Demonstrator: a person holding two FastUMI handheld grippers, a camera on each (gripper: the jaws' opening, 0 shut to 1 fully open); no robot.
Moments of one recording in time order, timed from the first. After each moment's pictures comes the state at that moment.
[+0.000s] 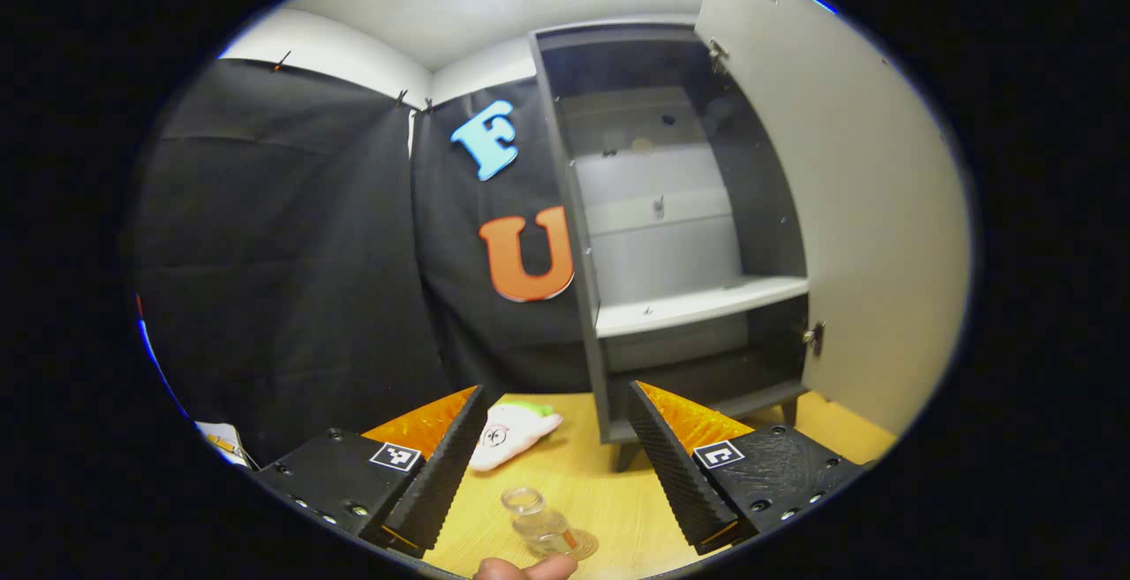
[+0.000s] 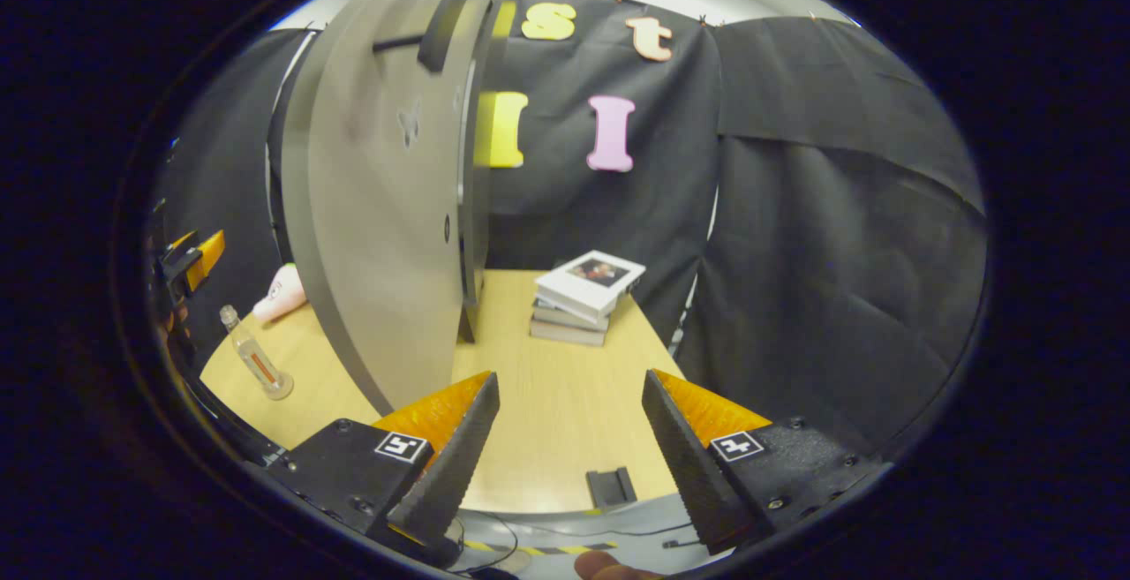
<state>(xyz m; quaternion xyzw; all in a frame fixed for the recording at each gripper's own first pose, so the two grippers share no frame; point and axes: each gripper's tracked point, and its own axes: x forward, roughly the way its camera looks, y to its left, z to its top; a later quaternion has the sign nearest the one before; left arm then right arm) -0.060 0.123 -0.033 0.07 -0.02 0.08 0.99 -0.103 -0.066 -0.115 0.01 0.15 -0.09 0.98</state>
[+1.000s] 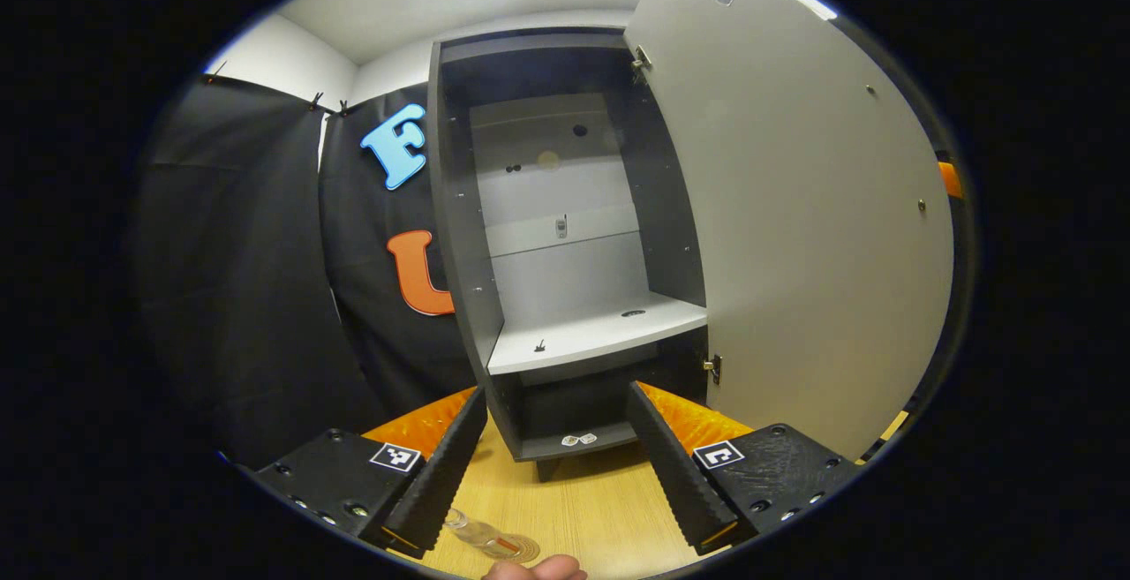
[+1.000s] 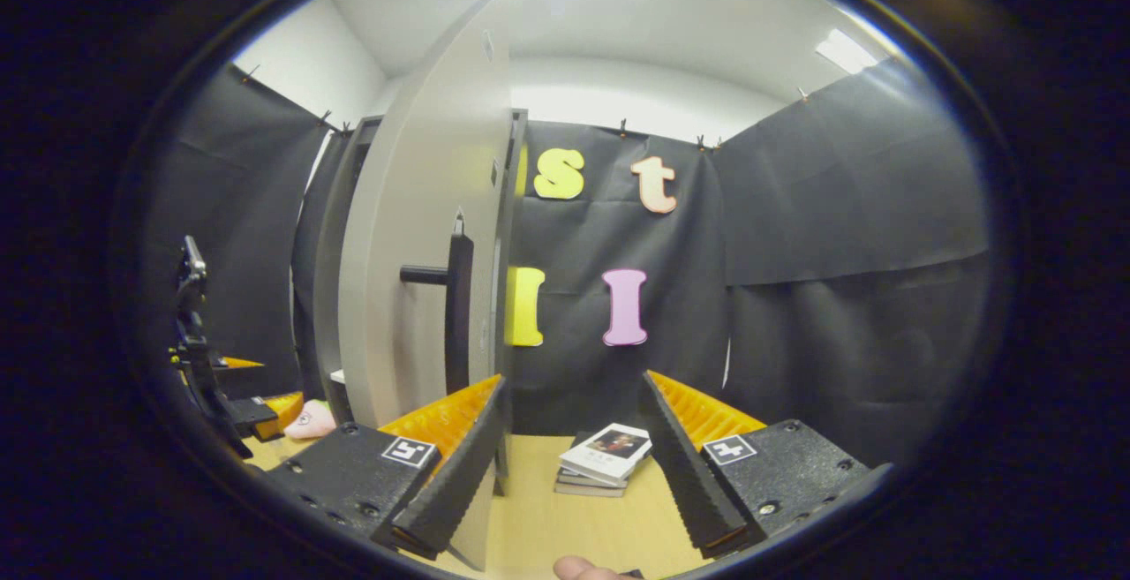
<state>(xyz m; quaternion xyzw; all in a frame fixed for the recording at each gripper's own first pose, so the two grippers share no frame) -0.043 0.057 -0.027 0.08 0.04 -0.04 1.00 -0.091 -0.029 0.074 0.01 -0.07 -0.05 1.00</state>
